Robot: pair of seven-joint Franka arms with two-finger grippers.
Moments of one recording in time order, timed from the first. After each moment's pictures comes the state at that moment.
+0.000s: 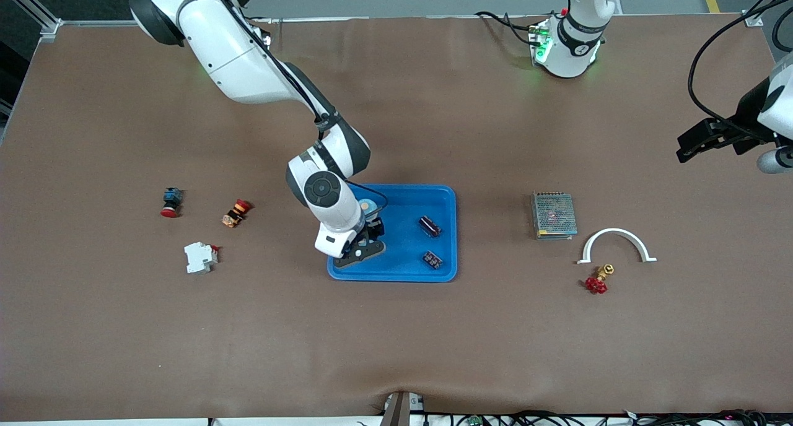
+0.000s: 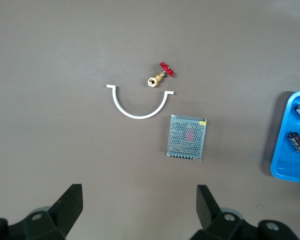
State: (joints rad) left arm 0.04 0.03 -0.11 -1.54 0.04 1.58 -0.19; right arm 0.53 0.84 0.08 -1.50 0.01 2.45 0.23
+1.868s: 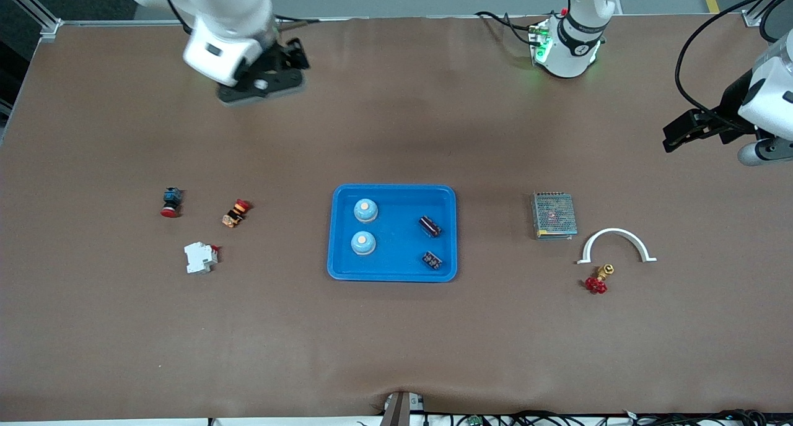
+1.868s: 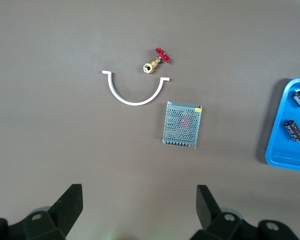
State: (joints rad) left arm 0.04 0.02 -0.14 -1.52 0.04 1.51 -0.23; right arm 0.53 0.04 0.06 -1.48 0.01 1.27 0.32
